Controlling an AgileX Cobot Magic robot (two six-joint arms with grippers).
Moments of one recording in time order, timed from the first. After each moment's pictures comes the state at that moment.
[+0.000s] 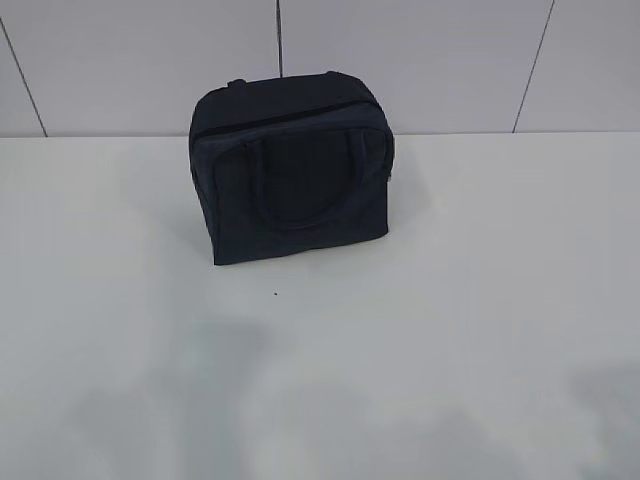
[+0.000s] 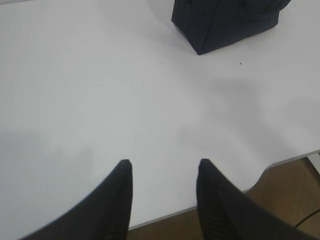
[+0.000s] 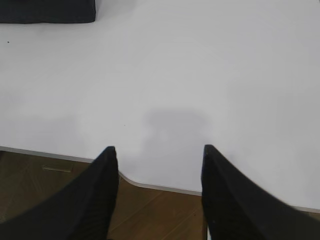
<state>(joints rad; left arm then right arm) -0.42 0.05 -0.52 0.14 1.10 -0.20 0.14 -0.02 -0.49 -0.02 1.14 -0.09</state>
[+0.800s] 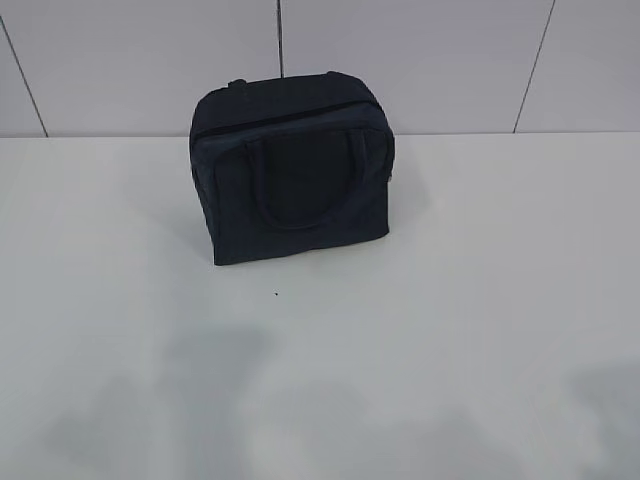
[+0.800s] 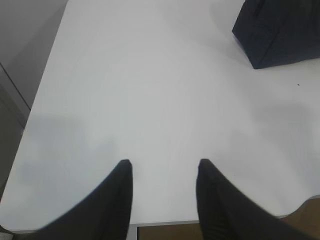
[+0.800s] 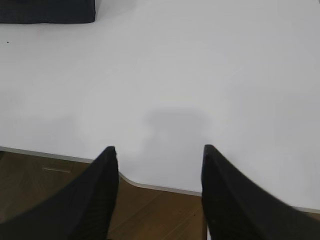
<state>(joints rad) -0.19 0.01 -0.52 0.15 1.11 -0.20 0.14 -0.02 -0.49 -0.02 1.14 -0.09</state>
